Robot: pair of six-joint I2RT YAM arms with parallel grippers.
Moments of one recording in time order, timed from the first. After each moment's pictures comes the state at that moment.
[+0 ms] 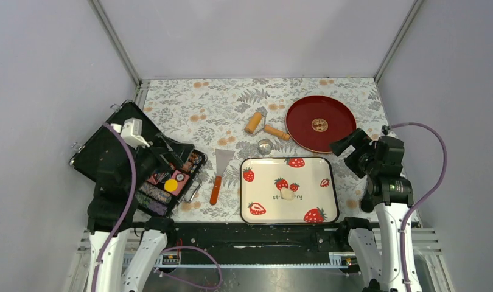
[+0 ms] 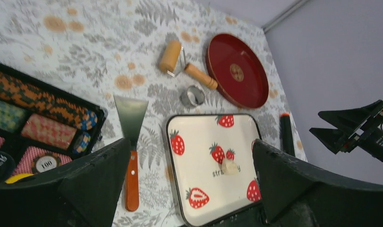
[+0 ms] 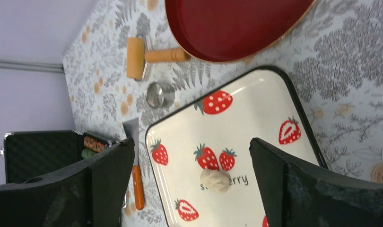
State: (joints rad) left arm -0.11 0.53 1.02 -0.72 0.29 -0.55; right arm -0.11 0.68 0.82 -0.72 -0.24 0.70
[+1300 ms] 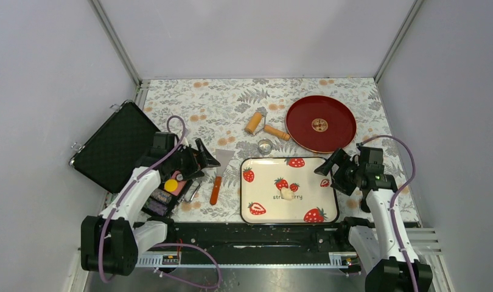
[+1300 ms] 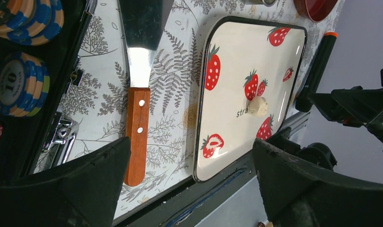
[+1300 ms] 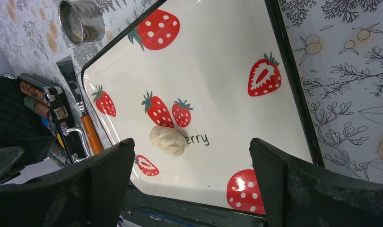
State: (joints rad) left arm -0.12 1.06 0.64 -0.48 0.59 -0.58; right arm -0.11 0.82 0.56 -0.72 -0.41 0.57
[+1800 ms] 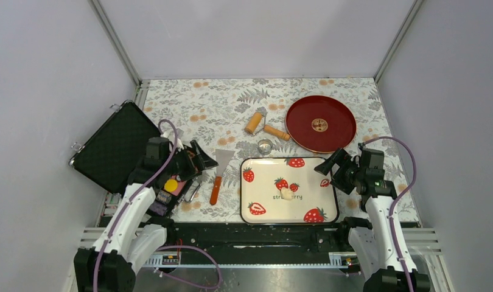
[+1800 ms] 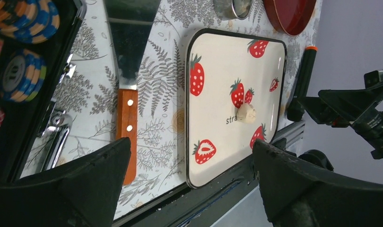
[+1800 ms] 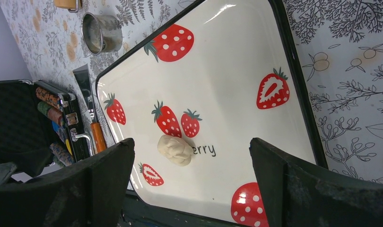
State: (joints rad) left arm -0.13 0.89 0.60 -0.45 0.55 -0.65; right arm -0.11 0.74 0.51 -0.65 -0.41 0.61
